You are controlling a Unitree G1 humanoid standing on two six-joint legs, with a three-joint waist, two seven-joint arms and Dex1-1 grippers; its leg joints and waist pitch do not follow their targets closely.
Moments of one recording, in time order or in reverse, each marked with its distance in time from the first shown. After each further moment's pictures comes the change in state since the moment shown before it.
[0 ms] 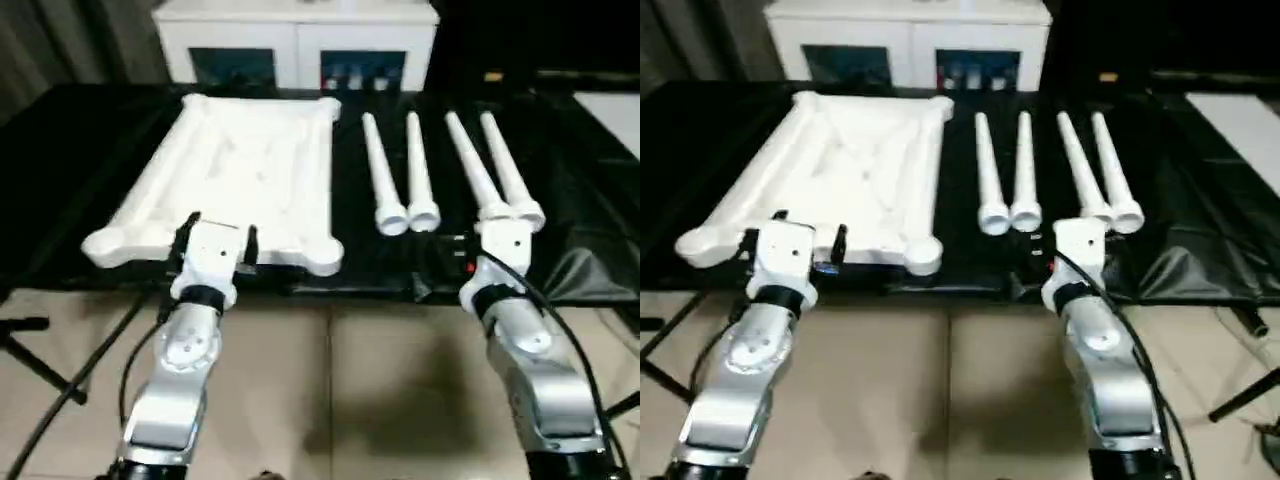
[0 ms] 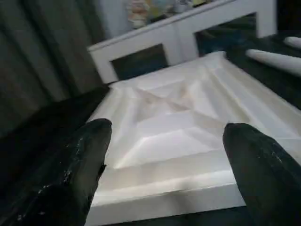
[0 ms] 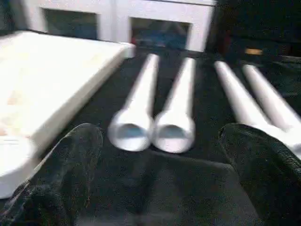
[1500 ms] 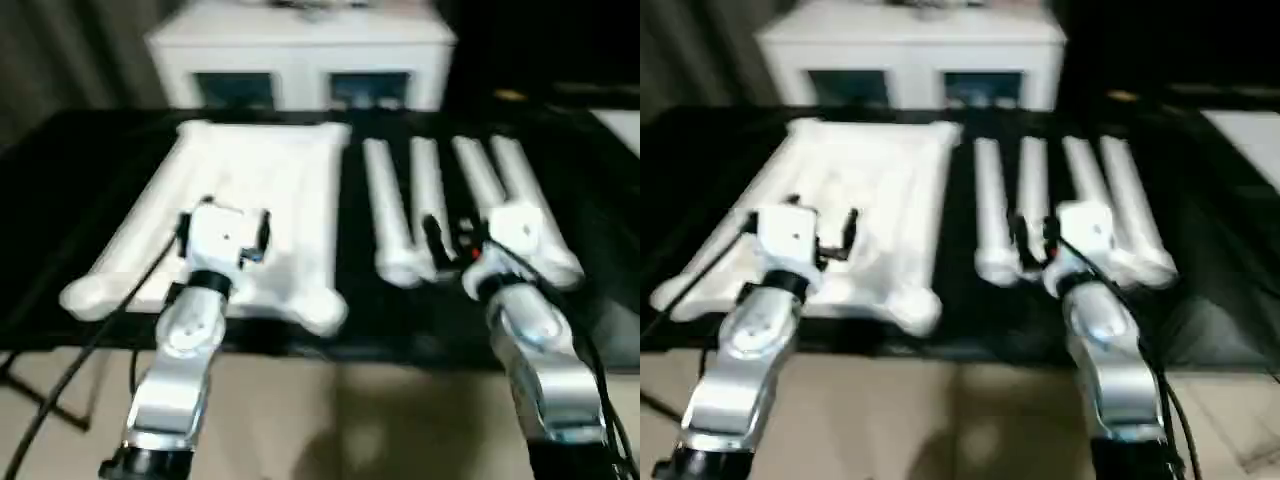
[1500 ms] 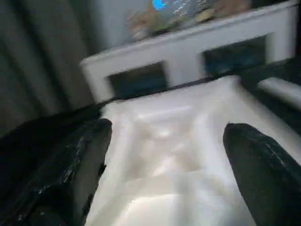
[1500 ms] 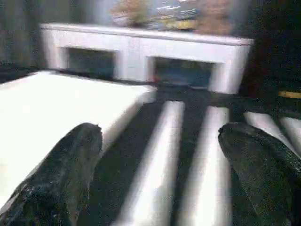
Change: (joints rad) left arm -0.027 0.003 0.051 -0.010 -0.069 0.020 -0.058; right arm -0.045 0.009 0.038 -0.016 0.006 -0.054 0.067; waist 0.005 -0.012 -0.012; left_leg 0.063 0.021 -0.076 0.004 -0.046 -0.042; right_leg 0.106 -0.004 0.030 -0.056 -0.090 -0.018
